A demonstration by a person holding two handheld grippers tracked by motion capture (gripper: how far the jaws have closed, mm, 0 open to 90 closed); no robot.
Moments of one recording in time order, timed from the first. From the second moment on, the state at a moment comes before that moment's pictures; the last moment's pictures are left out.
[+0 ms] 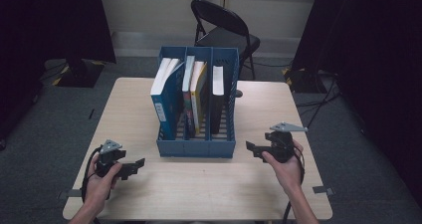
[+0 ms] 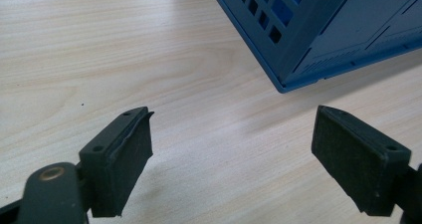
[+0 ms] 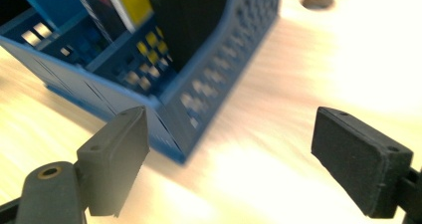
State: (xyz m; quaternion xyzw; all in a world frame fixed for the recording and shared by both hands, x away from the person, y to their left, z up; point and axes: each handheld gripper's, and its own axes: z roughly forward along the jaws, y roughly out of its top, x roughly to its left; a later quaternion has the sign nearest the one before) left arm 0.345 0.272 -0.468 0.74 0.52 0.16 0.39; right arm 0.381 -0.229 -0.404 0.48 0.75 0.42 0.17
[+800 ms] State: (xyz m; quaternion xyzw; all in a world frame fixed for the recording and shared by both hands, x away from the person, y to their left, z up) left arm 0.347 0.269 -0.473 0.76 0.51 0.15 0.36; right arm 0.344 -0.302 -0.472 0.56 0.75 0.31 0.18
